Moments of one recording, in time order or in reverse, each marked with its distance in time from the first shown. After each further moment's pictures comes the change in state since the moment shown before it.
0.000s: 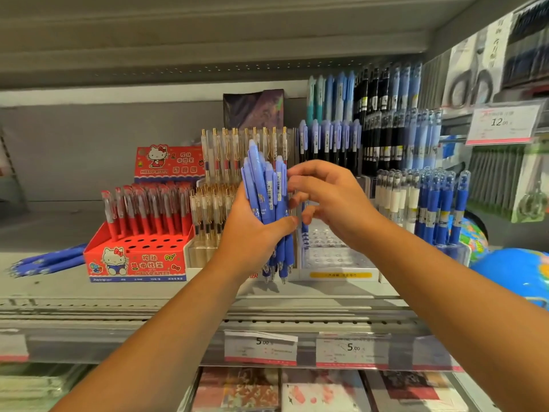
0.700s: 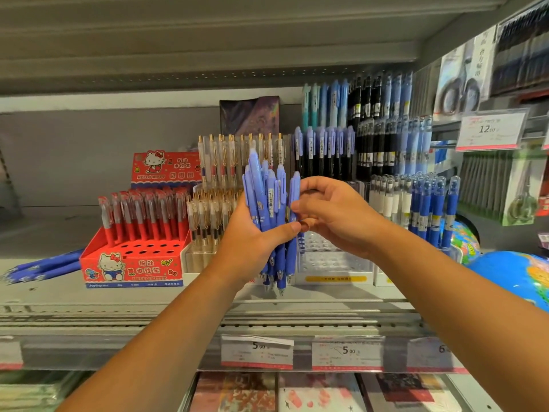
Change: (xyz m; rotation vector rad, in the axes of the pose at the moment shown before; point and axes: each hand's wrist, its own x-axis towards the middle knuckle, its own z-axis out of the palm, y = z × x) left_hand -0.004 0.005 0.001 -0.086 -0.056 -0.066; right_hand -0.006 0.003 -0.013 0.130 -0.151 0.128
